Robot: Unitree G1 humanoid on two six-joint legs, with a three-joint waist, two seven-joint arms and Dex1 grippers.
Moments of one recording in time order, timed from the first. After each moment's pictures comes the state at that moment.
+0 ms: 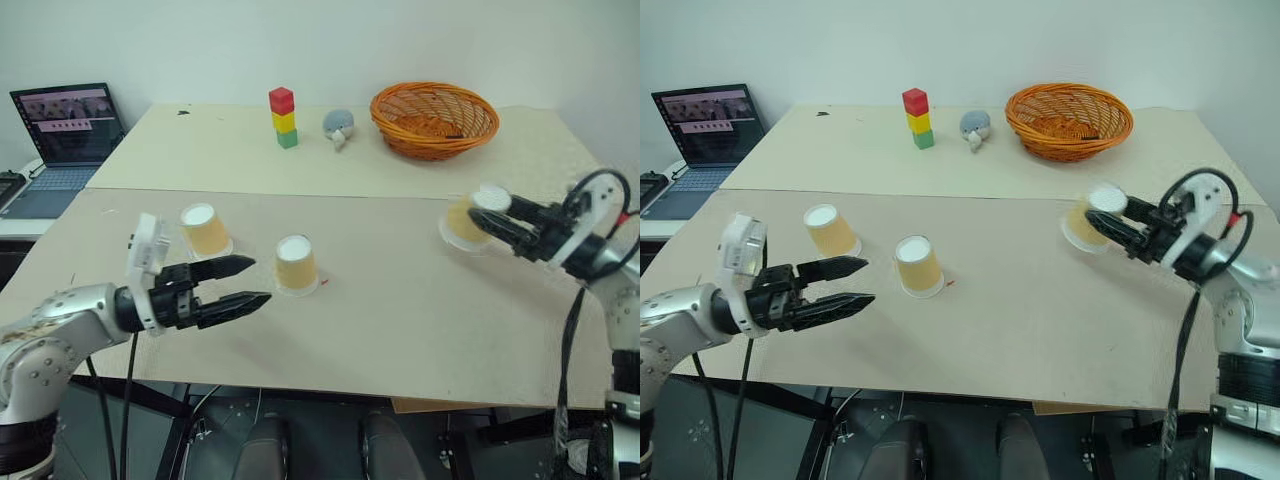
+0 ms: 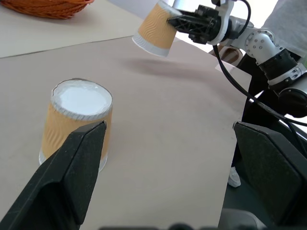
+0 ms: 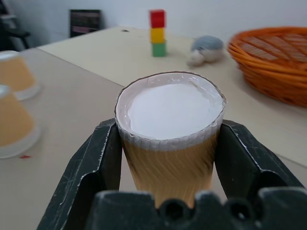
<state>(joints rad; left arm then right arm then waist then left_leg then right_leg) -0.14 0.83 0.35 -0.46 -1.09 0.88 -0.87 -0.48 -0.76 -0.30 0.05 0.60 0.50 0.94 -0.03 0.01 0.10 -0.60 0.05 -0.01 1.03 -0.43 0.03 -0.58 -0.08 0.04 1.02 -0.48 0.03</state>
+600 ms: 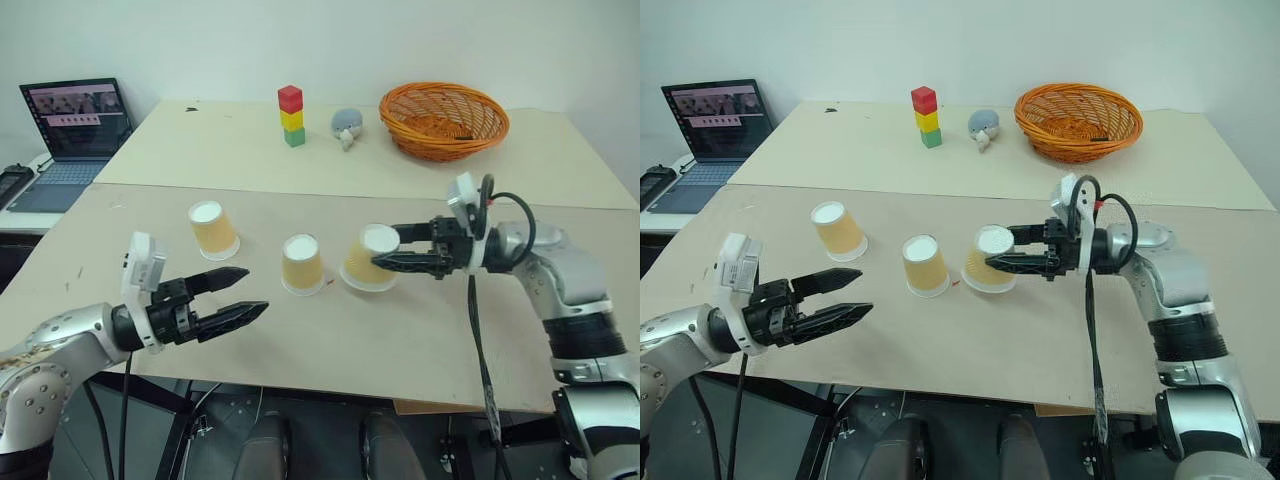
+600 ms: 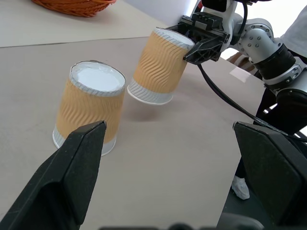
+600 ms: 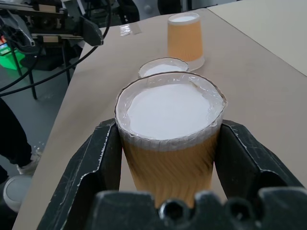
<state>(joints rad) -0.03 0.79 0.39 -0.54 -1.10 0.85 -0.78 -0.70 -0.65 0.09 0.09 0.55 0.55 1.27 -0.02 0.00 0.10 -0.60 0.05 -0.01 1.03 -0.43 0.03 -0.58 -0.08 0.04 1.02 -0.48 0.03</state>
